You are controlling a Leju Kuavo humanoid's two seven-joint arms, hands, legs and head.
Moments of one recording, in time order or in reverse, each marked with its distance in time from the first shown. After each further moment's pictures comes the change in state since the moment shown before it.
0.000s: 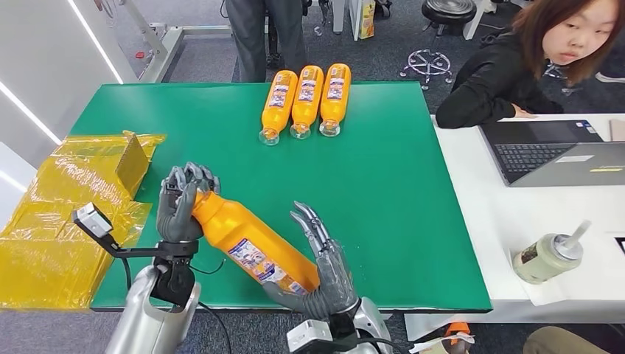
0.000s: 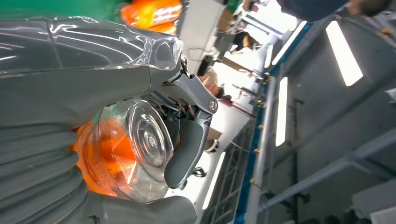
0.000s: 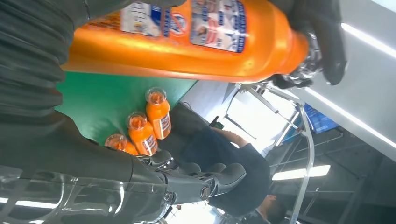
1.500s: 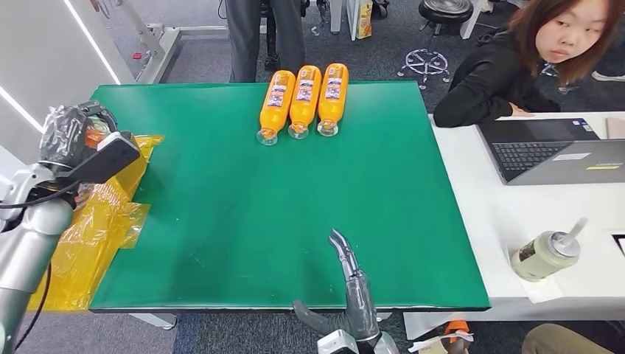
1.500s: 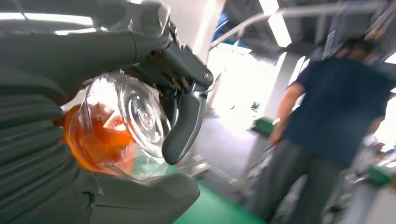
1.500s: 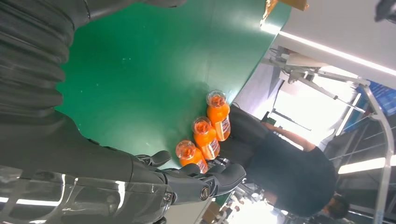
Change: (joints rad) left arm -0.394 0.574 -0.193 0.216 -1.209 0.644 0.207; right arm 0.175 -0.031 -0.061 0.006 -0.117 -0.075 -0.029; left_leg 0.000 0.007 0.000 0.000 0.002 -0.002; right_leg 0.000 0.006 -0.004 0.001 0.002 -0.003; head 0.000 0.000
